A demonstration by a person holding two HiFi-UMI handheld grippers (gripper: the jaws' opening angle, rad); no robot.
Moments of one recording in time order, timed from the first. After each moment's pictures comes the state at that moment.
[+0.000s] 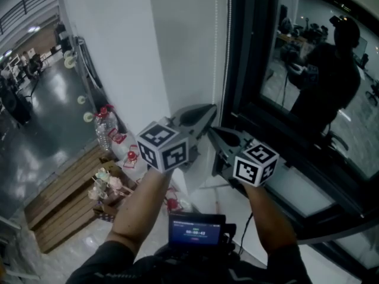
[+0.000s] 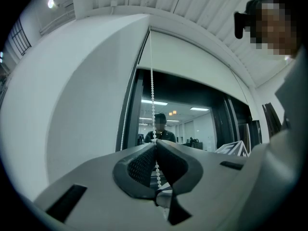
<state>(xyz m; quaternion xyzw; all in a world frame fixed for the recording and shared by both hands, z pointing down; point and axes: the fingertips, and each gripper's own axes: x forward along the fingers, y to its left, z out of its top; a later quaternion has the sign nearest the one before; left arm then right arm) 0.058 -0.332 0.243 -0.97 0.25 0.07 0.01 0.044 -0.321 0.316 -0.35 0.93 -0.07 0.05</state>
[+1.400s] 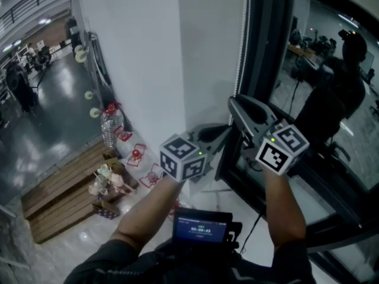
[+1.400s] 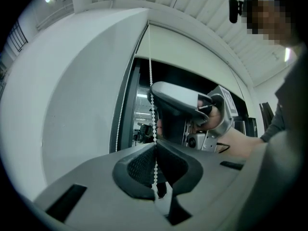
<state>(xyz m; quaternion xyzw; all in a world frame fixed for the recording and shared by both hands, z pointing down) 0.069 -0.312 0.290 -0.97 0.23 0.04 0.00 0.055 -0.312 0.197 -0.35 0.93 0.07 0.11</state>
